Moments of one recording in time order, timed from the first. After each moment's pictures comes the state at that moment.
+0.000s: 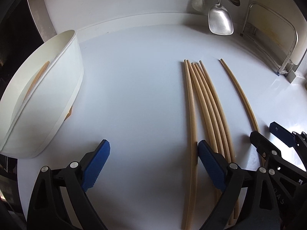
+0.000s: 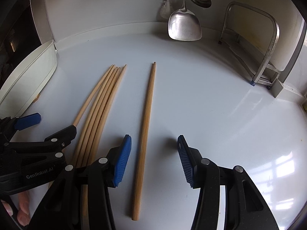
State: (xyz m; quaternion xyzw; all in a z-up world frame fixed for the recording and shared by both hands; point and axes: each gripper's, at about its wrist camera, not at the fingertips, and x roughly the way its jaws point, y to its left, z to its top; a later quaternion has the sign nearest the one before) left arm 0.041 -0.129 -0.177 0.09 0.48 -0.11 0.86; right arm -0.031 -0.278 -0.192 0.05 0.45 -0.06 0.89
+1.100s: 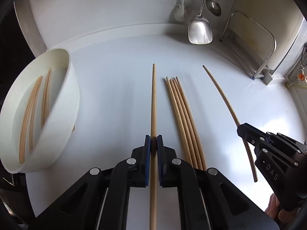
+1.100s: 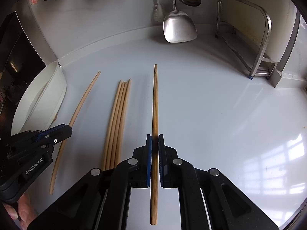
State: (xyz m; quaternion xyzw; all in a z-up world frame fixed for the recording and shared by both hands) left arm 0.034 -0.125 -0.115 0.09 0.49 -0.18 0.85; right arm -0.035 -0.285 -0.144 0.13 0.47 -0.04 0.87
